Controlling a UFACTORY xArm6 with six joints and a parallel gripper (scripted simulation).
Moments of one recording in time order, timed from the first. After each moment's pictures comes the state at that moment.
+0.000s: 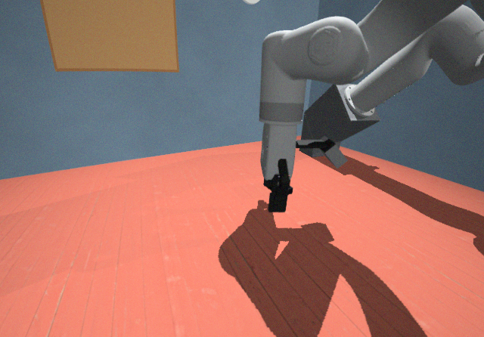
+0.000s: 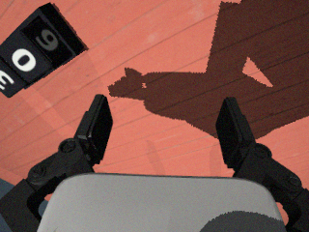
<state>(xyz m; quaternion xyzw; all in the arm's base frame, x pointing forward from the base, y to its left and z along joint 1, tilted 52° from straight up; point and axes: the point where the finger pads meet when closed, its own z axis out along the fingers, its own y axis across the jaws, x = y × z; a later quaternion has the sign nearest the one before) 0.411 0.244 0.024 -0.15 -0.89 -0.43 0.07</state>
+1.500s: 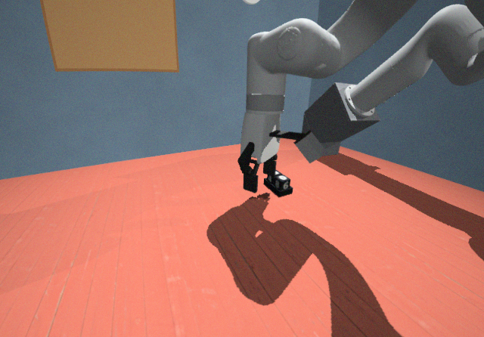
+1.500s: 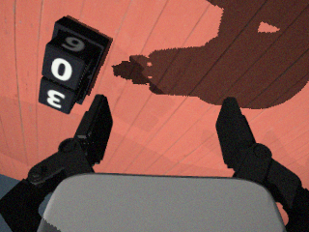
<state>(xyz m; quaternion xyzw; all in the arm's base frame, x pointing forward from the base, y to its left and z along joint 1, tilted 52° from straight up) 0.418 0.203 -0.009 -0.39 -0.81 -0.40 0.18</state>
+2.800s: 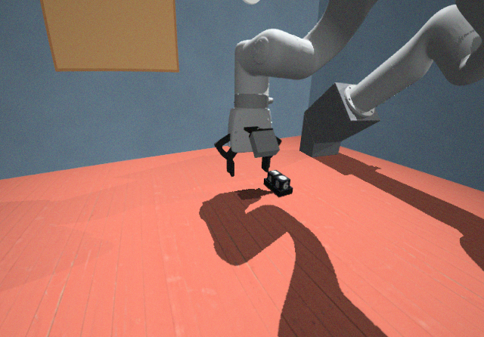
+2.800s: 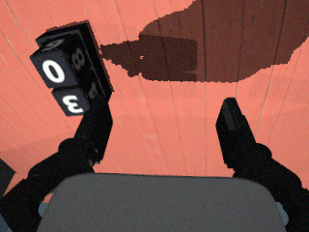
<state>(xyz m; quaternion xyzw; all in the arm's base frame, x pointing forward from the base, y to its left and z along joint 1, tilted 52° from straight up) 0.427 0.169 -0.053 -0.64 -0.63 -0.31 0.30</state>
